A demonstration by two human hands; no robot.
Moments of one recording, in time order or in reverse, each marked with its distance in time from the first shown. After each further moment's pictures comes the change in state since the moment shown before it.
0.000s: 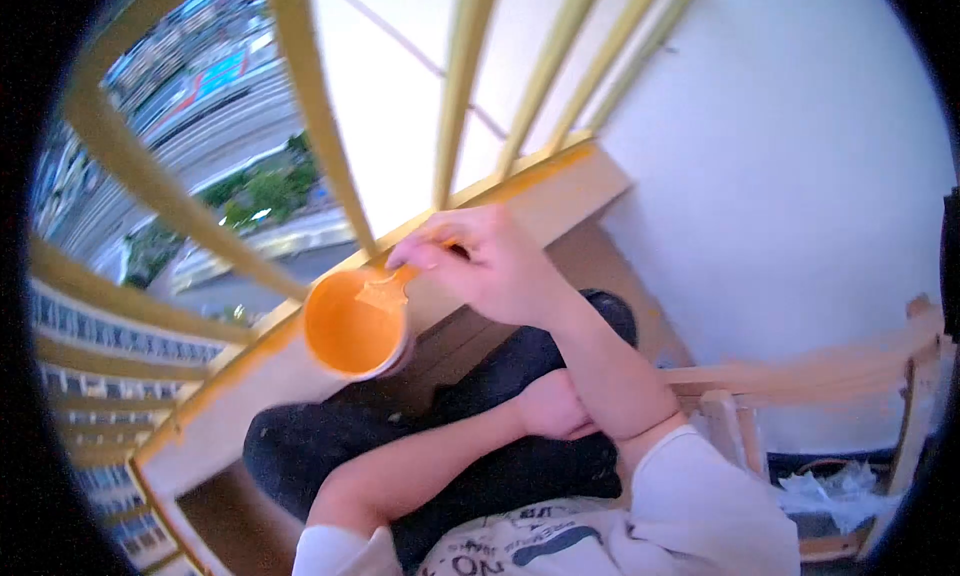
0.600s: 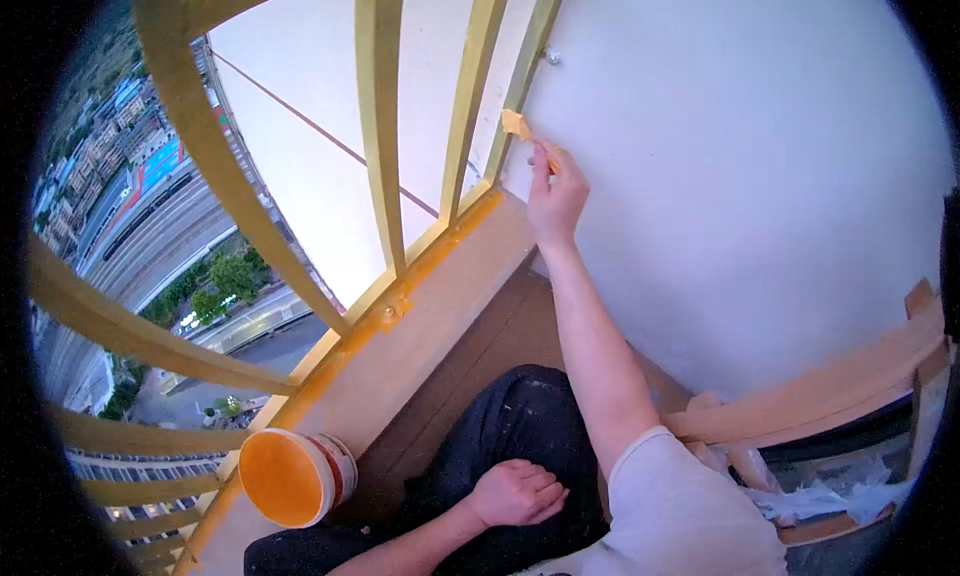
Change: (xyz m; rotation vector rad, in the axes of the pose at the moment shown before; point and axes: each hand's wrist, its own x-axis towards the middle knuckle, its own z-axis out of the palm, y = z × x) left_hand 0.016 -0.005 -0.012 -0.005 -0.083 -0.074; right_hand 0.005 0.185 -0.259 -0.753 1.124 -0.184
